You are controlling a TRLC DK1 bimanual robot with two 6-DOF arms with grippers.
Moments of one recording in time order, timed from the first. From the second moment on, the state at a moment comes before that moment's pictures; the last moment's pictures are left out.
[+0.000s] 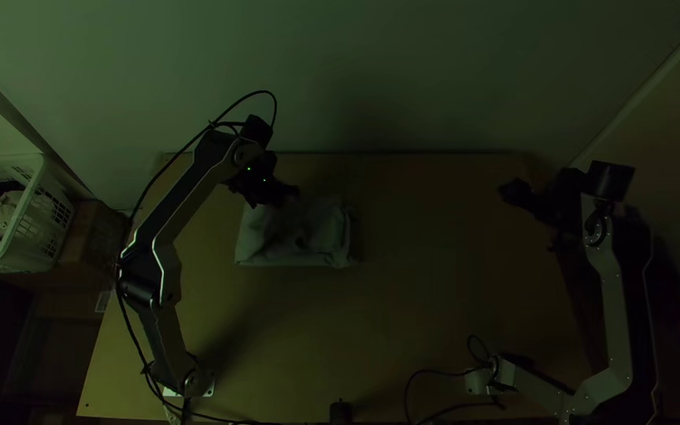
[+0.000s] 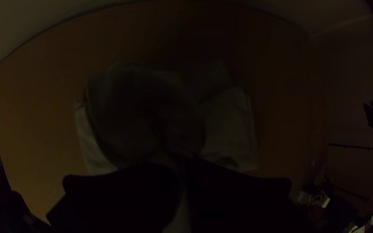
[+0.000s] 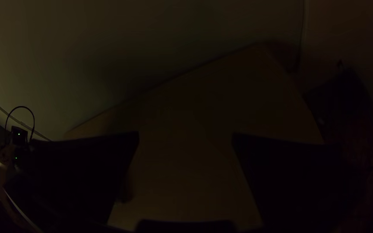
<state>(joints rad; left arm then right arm) -0.38 1.93 2.06 -1.31 0.15 -0.21 -0.17 1.20 1.32 -0.82 -0.33 0.28</state>
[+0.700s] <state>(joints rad) -0.65 2.16 2.25 -1.16 0.27 -0.42 -0.18 1.11 1.15 -0.75 -0.33 0.28</state>
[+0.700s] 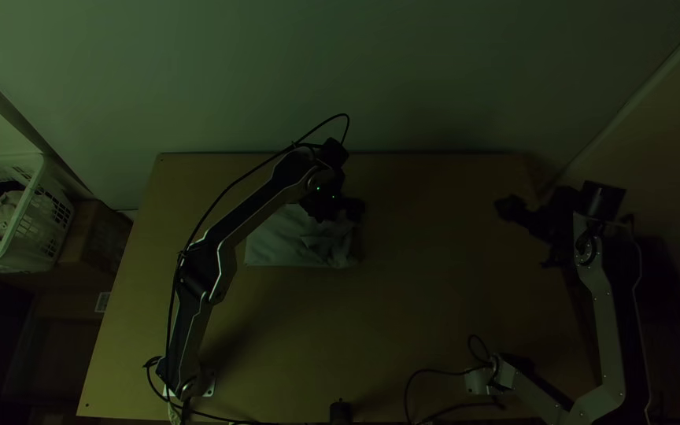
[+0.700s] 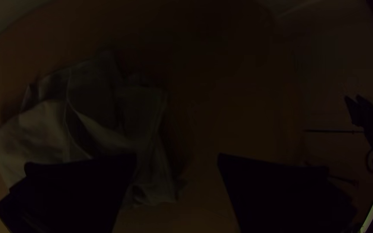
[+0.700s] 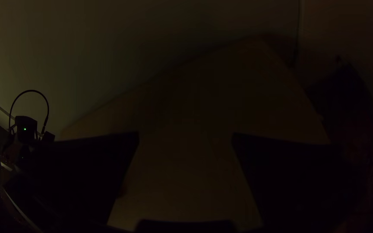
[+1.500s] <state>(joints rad) -0.20 1.78 2.21 -1.19 0.28 -0.21 -0.15 1.00 1.19 -0.51 -0.27 0.20</state>
